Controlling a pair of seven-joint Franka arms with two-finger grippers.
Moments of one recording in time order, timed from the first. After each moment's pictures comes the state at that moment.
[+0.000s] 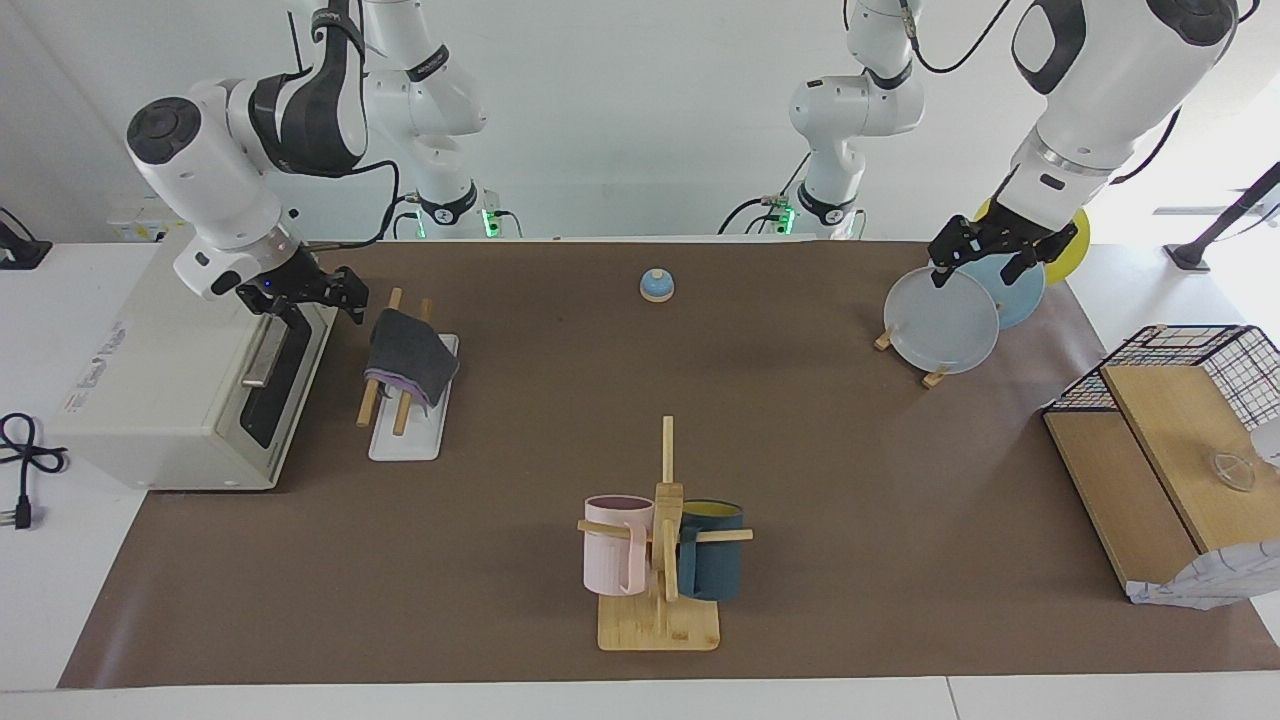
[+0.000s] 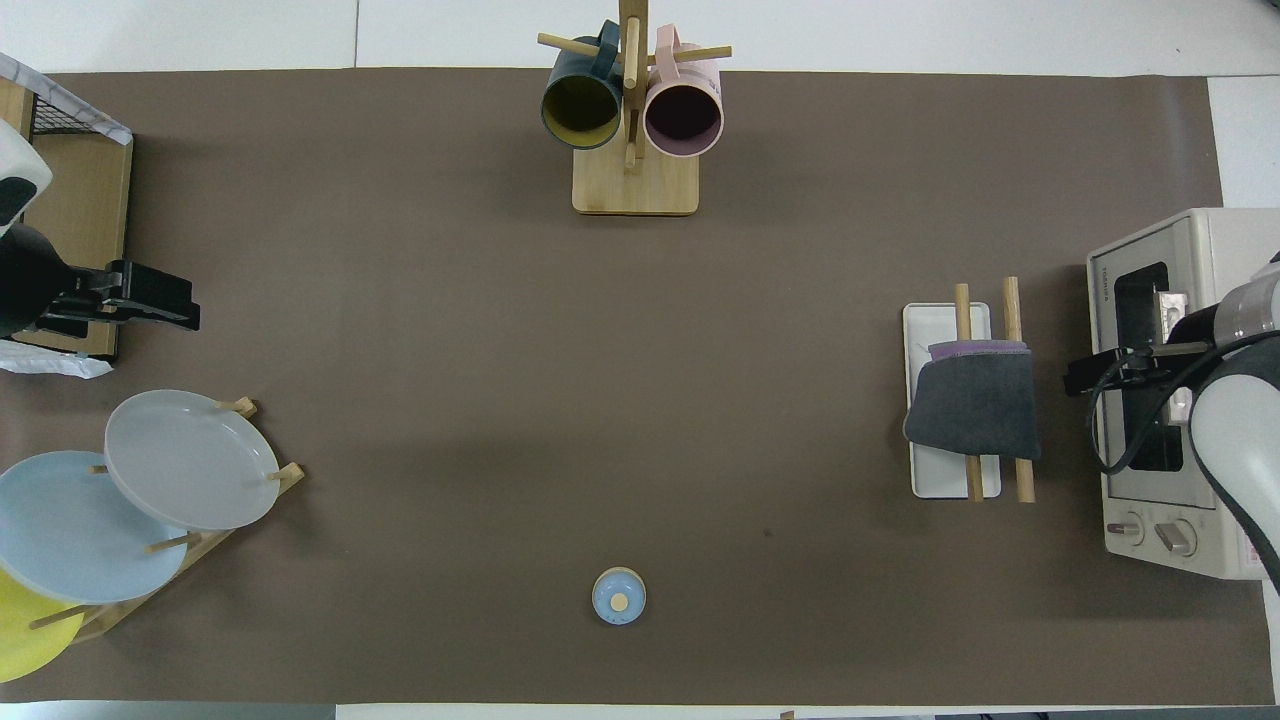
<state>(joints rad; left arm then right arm) -0.05 -0.02 -0.05 -1.63 -0.04 1.57 -0.07 -0.10 -0.09 -0.01 -2.00 0.01 1.82 -0.15</state>
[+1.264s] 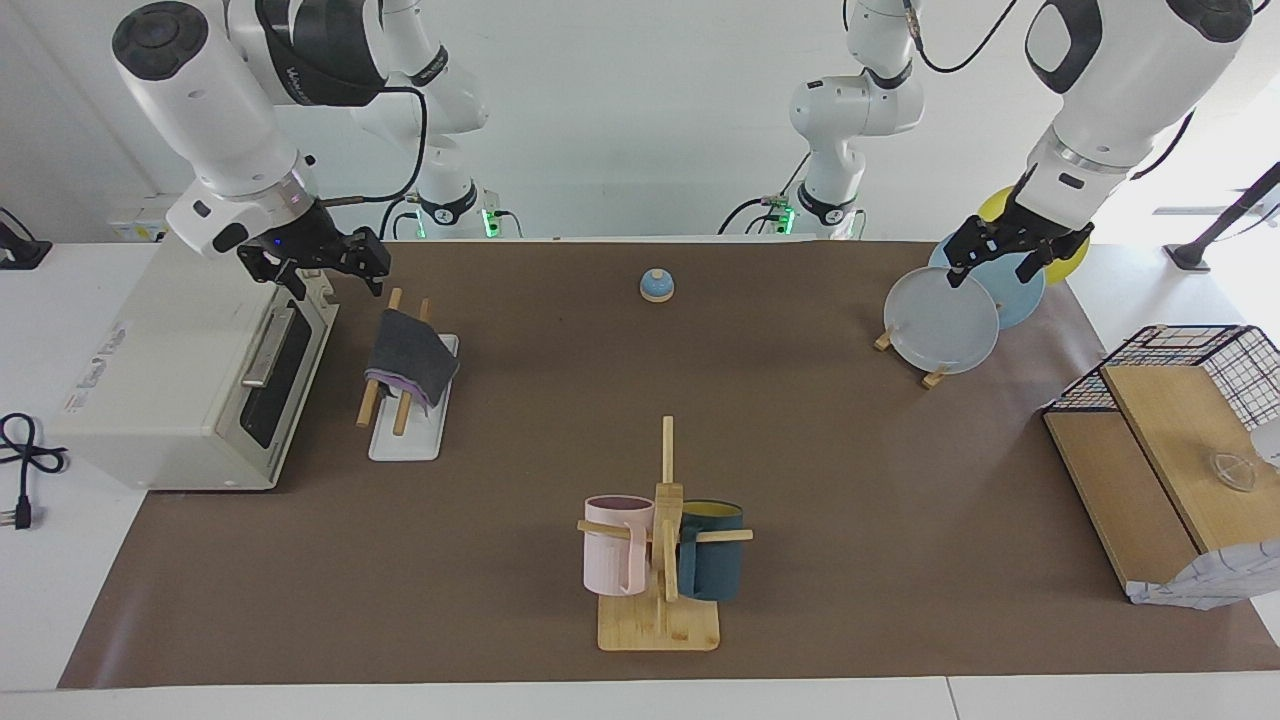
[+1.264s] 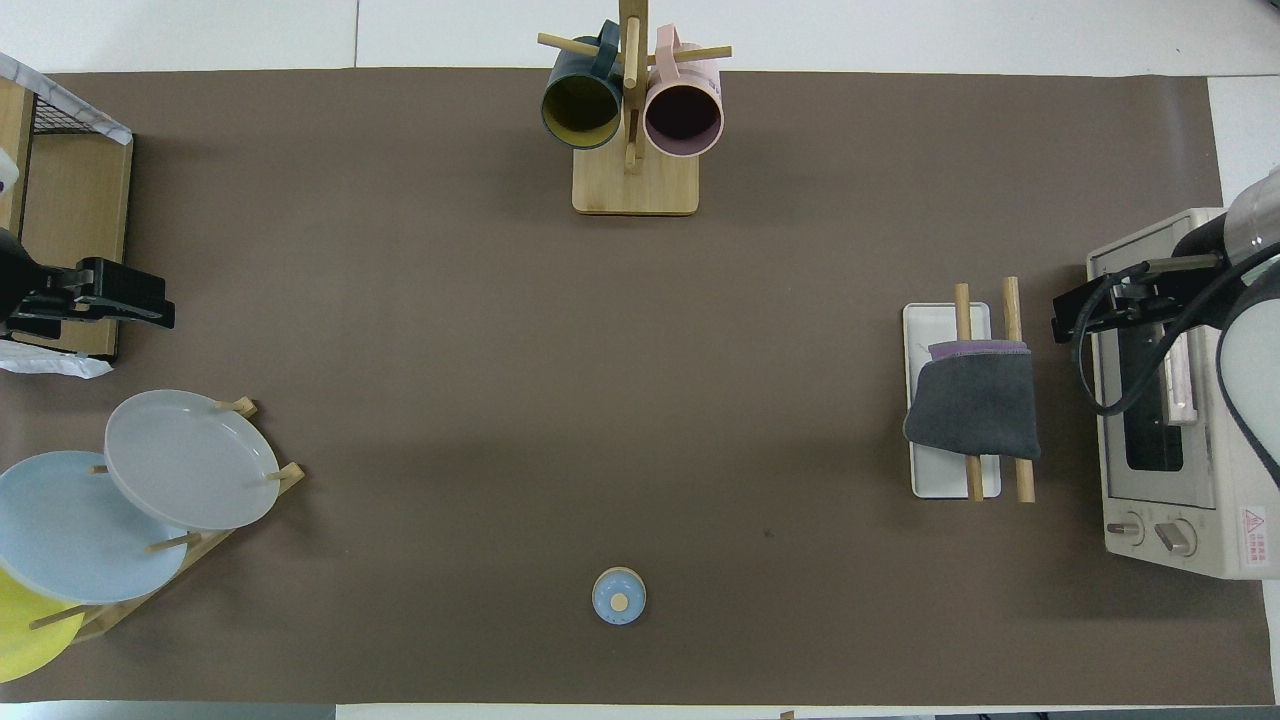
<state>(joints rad) -0.02 -0.02 -0.05 -1.62 -0.02 1.57 -0.07 0.02 0.02 0.00 -1.64 0.00 1.54 -0.02</state>
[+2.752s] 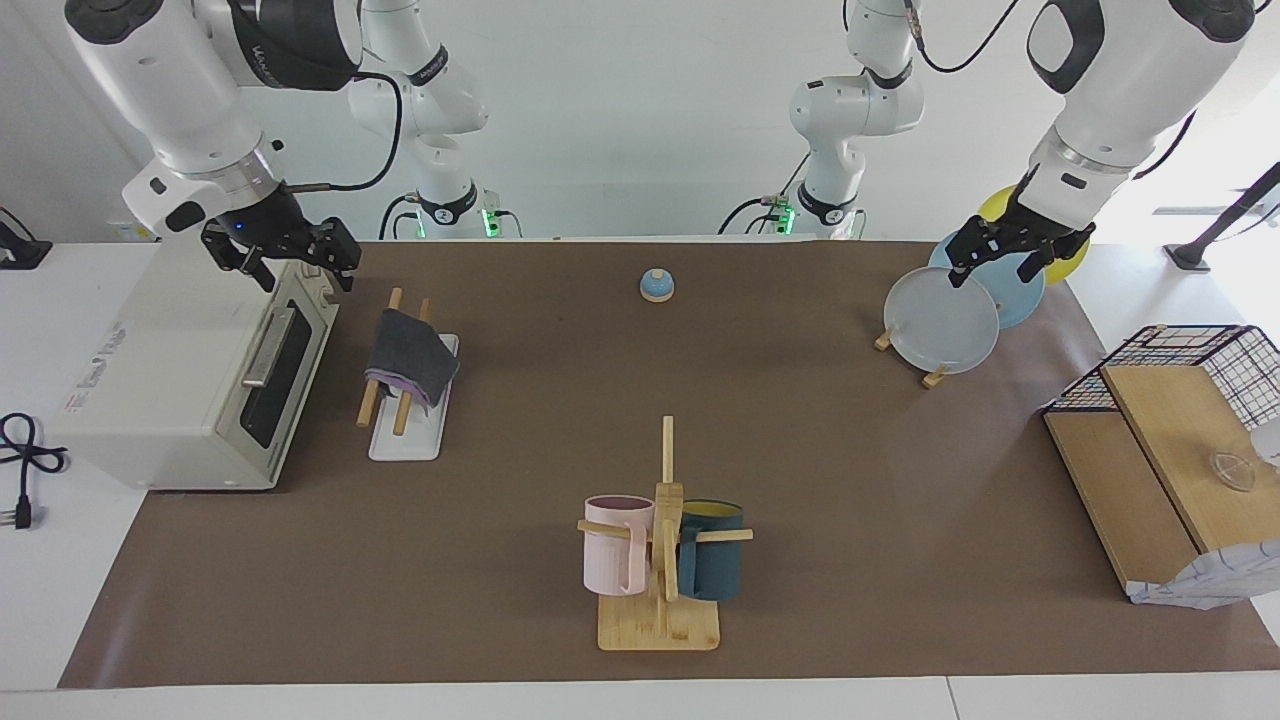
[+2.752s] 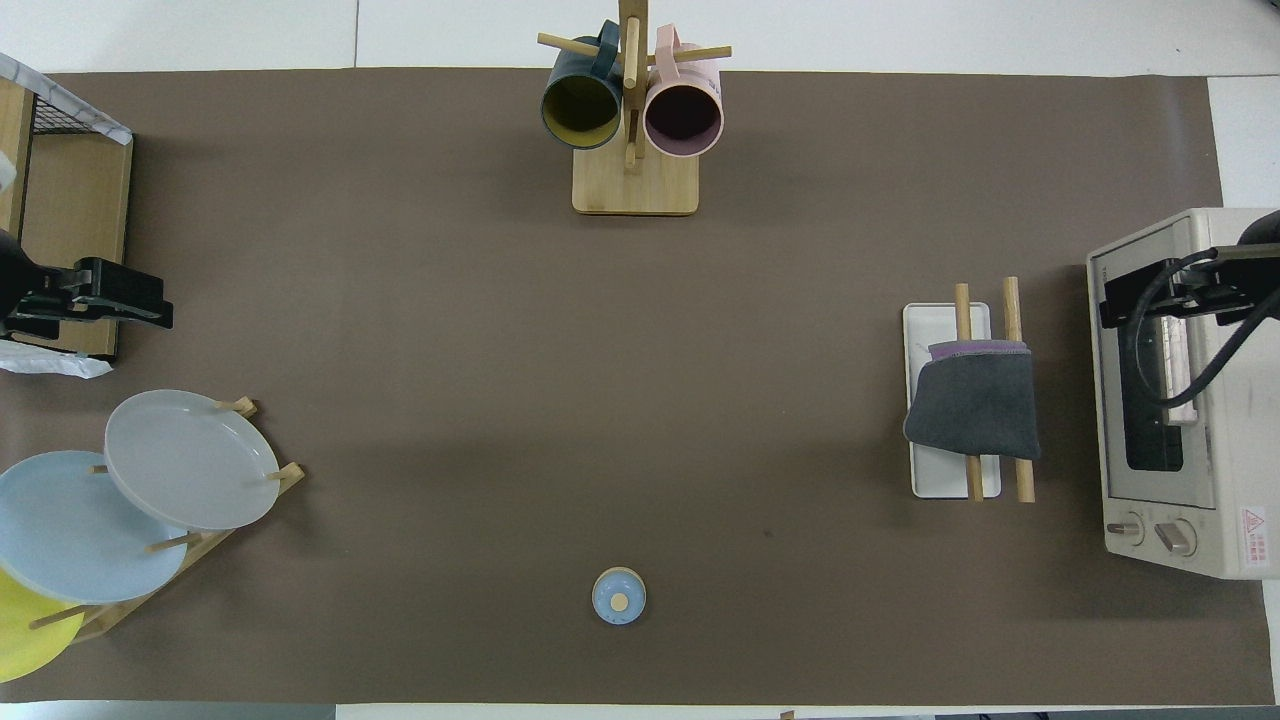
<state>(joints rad) -0.02 -0.02 -0.05 -1.63 -0.02 1.57 -0.07 -0.02 0.01 0.00 -1.61 -0.01 1.55 -0.02</state>
